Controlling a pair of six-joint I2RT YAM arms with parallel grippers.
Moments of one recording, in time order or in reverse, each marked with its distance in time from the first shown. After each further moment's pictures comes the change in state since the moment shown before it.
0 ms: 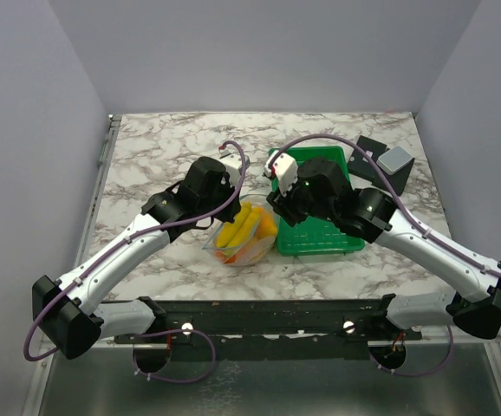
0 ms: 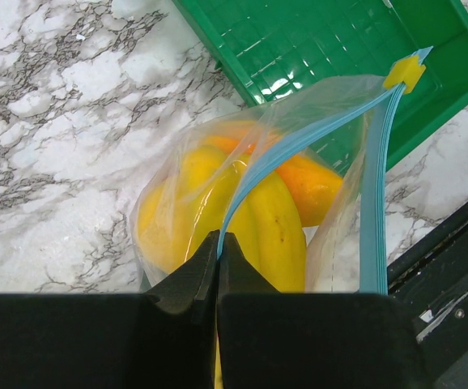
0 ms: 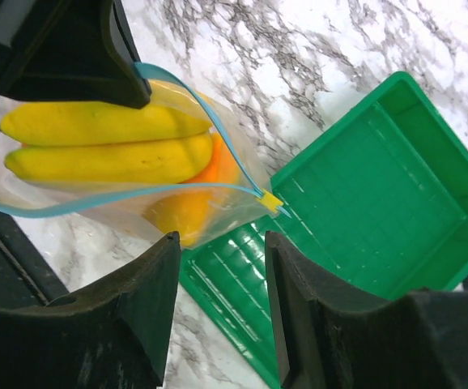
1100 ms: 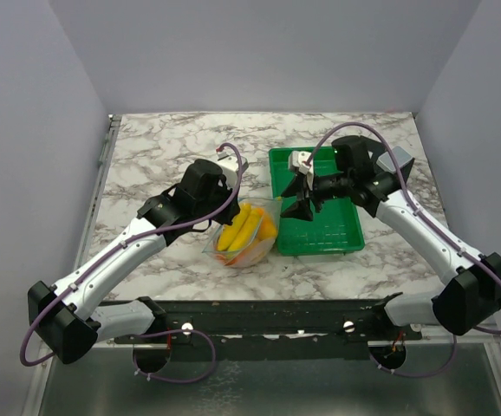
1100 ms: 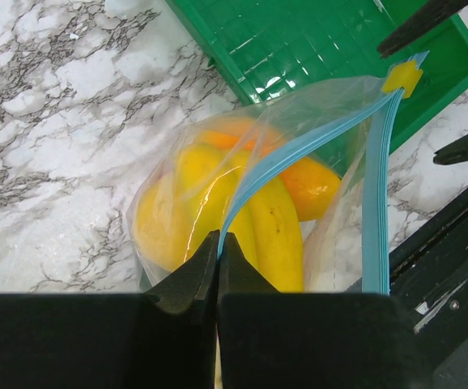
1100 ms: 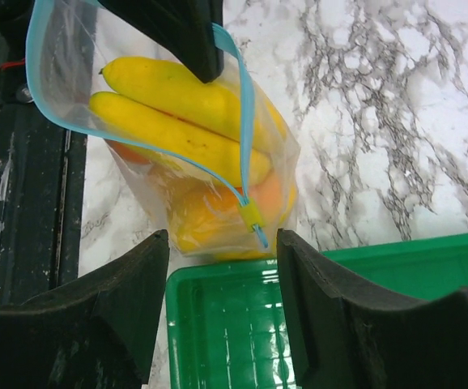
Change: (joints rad) left arm 0.000 -0.036 -0.021 0.000 0.019 0.010; right arm -0.451 0.056 -0.177 0.159 -1.004 -0.475
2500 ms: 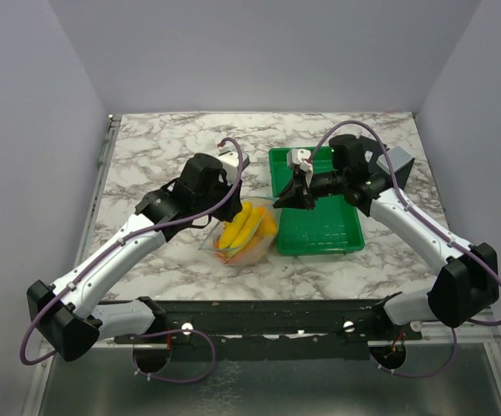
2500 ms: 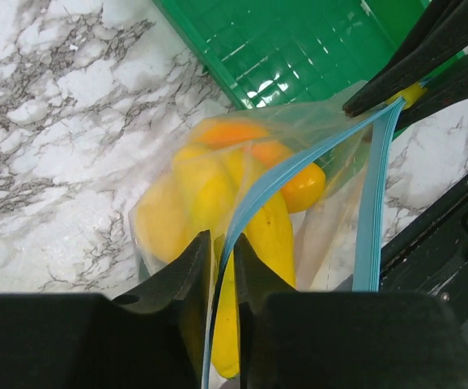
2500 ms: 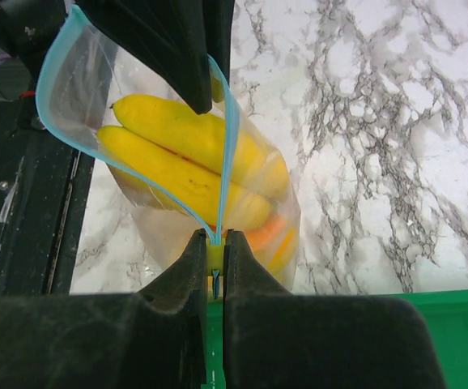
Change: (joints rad) left arm 0.000 0.021 0.065 -0.056 0.019 0.000; right arm -0.015 0.056 -0.065 0.214 -0.142 0.038
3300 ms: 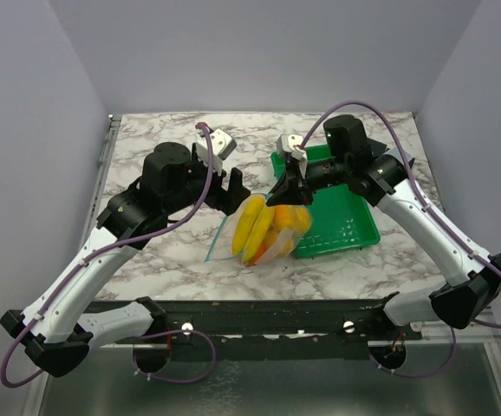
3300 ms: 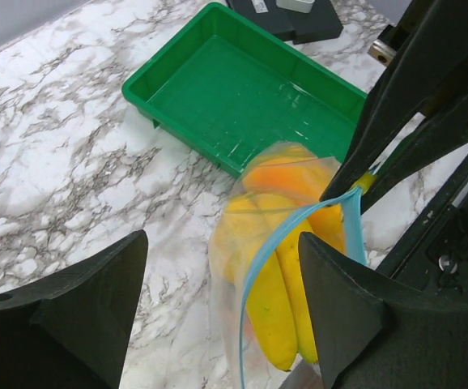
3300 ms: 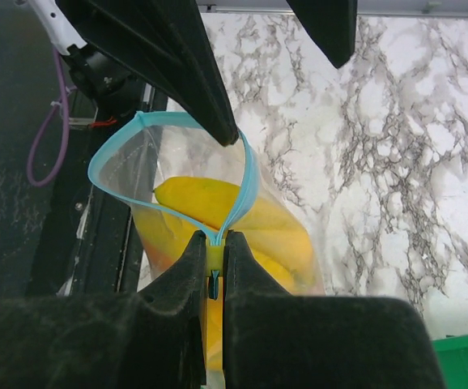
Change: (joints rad) left arm 0.000 -0.118 0.189 -0.005 0.024 0.123; right arm 0.137 -0.015 0.353 -0.357 0.072 0.063
